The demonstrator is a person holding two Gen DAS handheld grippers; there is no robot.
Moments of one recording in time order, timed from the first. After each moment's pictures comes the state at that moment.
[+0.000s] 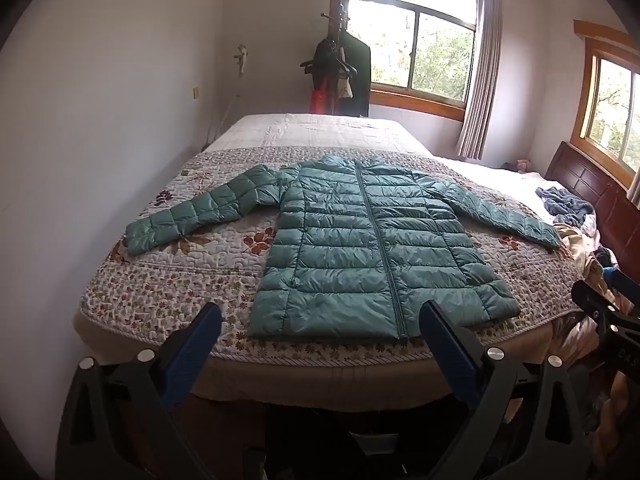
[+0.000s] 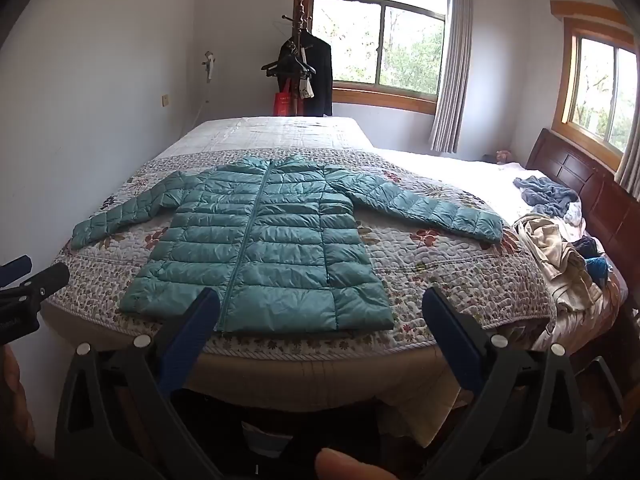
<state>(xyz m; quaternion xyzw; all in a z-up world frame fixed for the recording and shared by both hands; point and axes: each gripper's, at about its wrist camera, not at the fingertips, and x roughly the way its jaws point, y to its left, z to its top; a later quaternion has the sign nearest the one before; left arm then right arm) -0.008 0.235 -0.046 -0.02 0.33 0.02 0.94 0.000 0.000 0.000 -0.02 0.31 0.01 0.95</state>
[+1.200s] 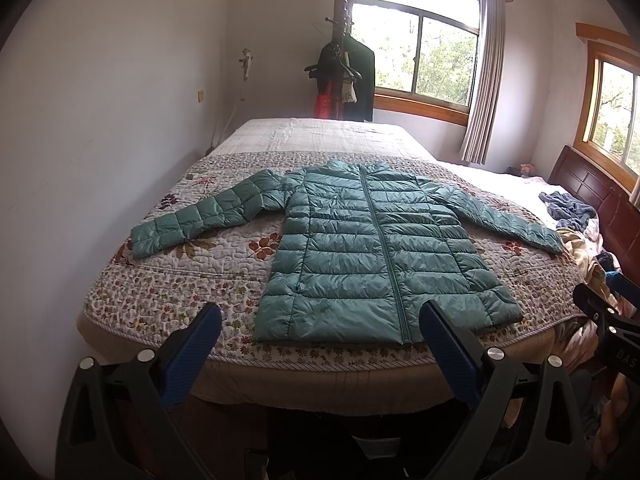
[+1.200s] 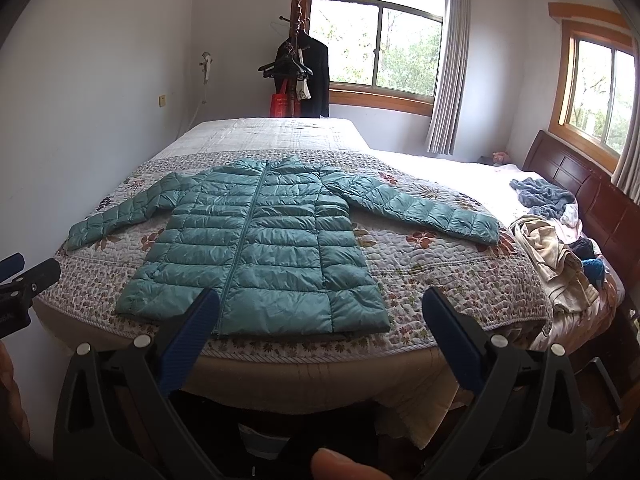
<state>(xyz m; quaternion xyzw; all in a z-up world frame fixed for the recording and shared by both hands) -0.007 0.241 -0.040 -0.03 0.32 0.02 0.95 0.003 -0.002 0.000 -0.03 0.30 0.00 0.95</state>
